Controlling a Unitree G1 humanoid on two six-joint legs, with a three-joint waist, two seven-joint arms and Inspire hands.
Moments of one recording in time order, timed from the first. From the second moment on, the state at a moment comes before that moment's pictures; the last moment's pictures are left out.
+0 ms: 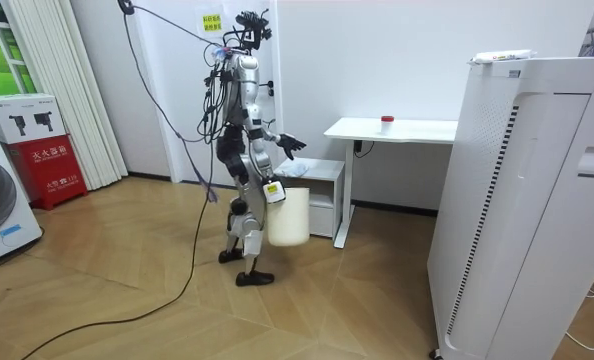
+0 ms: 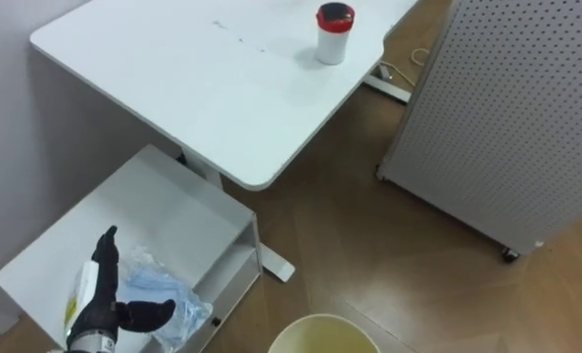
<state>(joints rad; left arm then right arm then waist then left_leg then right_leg) -0.27 0.20 -0.18 0.96 0.28 -0.25 0.58 -0.18 -0.26 0.31 1.36 0.56 -0.11 0.18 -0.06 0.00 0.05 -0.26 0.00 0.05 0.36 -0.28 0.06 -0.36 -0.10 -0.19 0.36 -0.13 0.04</state>
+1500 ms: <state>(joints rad) -0.53 0.32 -0.23 1.25 0.30 -0.16 0.61 -0.26 -0.28 0.37 1.24 0.81 -0.13 0.14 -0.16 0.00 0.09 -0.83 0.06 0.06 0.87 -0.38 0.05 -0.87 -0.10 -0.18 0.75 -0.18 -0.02</state>
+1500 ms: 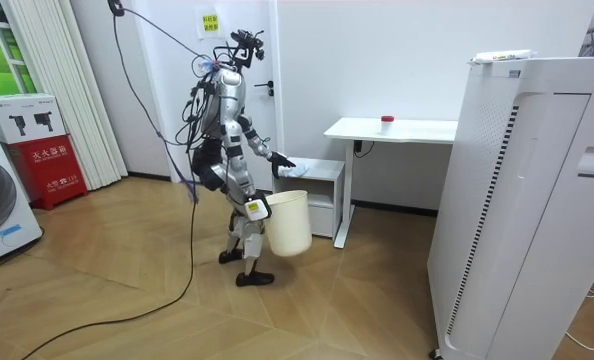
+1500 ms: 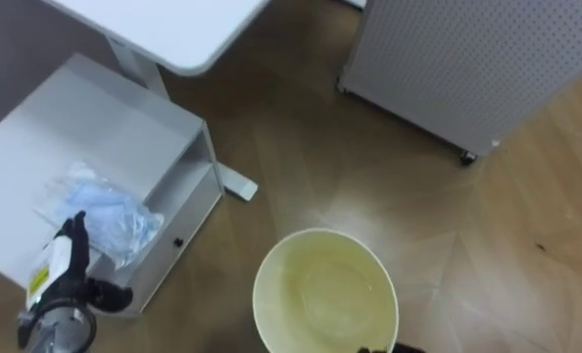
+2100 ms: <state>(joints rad) -0.61 0.33 -0.28 1.24 0.47 -0.11 0.77 -0.25 -0.32 0.42 1.14 0.83 -0.14 0.13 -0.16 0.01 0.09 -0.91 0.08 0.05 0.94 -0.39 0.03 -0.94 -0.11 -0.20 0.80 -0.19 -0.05</state>
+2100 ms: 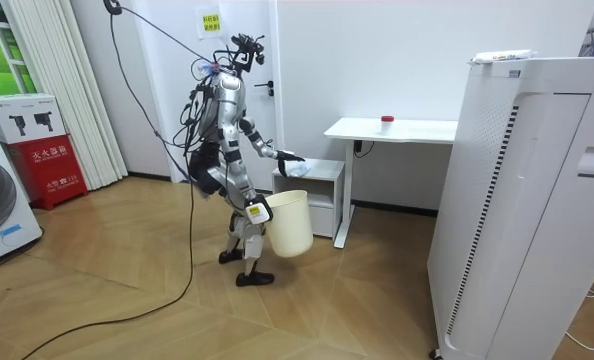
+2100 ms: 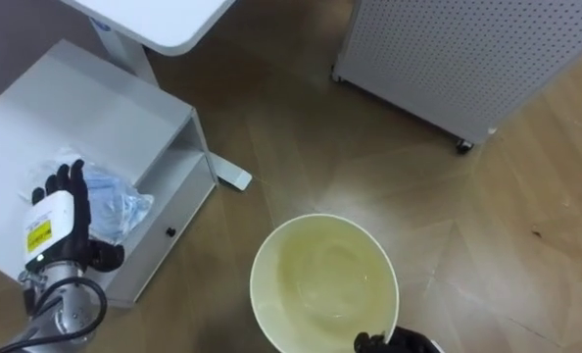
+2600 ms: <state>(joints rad) -0.62 0.34 -0.32 1.25 0.50 -0.07 0.75 -0.22 -0.35 0.44 1.08 0.91 -0.13 0.15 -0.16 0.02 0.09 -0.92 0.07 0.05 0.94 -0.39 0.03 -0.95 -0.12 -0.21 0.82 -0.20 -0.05</state>
